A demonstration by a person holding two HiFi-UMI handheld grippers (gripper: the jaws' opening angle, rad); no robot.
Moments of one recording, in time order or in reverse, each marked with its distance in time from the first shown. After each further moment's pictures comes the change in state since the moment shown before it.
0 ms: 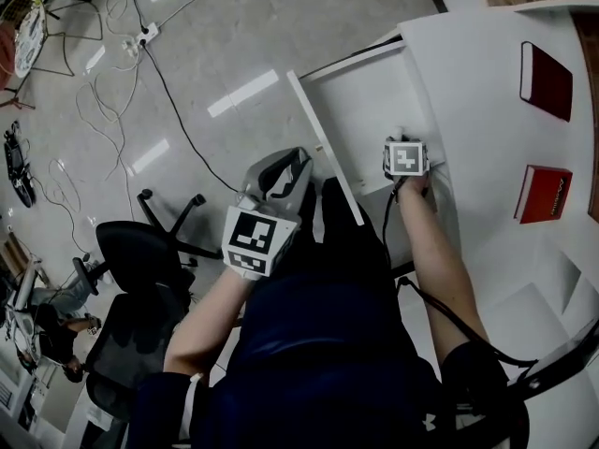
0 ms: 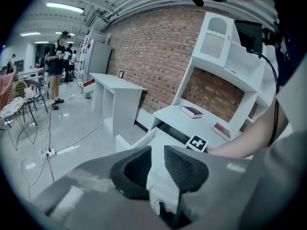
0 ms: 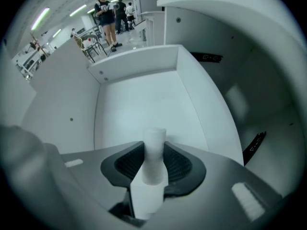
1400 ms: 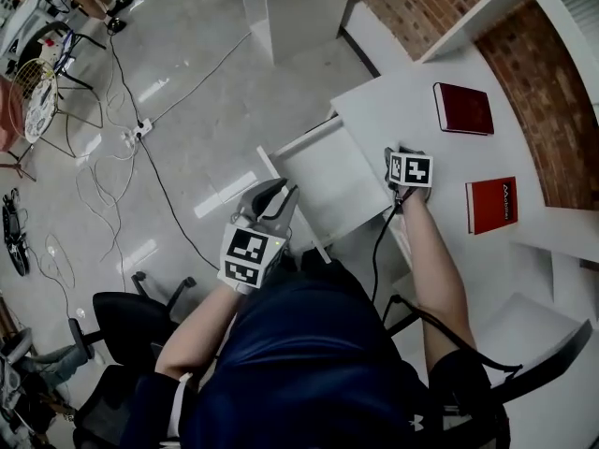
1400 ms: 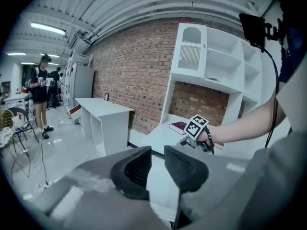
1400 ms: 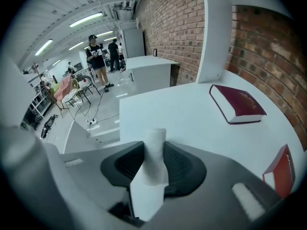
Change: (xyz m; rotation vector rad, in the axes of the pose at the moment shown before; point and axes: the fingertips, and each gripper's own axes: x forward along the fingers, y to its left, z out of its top) left arm -0.020 -0.063 0.104 0.195 -0.157 -0.062; right arm -0.175 -0.120 0.114 0.164 -0.393 -0.013
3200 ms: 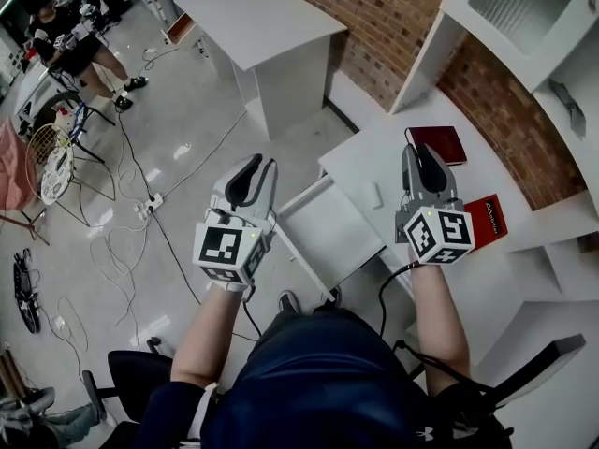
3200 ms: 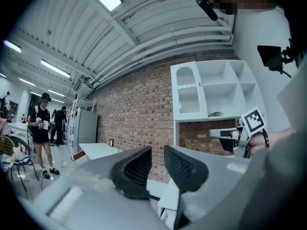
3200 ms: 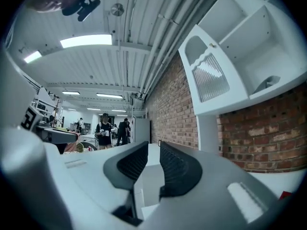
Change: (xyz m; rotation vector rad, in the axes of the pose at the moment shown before) left arm -0.060 0.024 0.214 0.127 -0.444 0.123; right arm -0.344 0.063 0.175 -0.024 -1.057 0.055
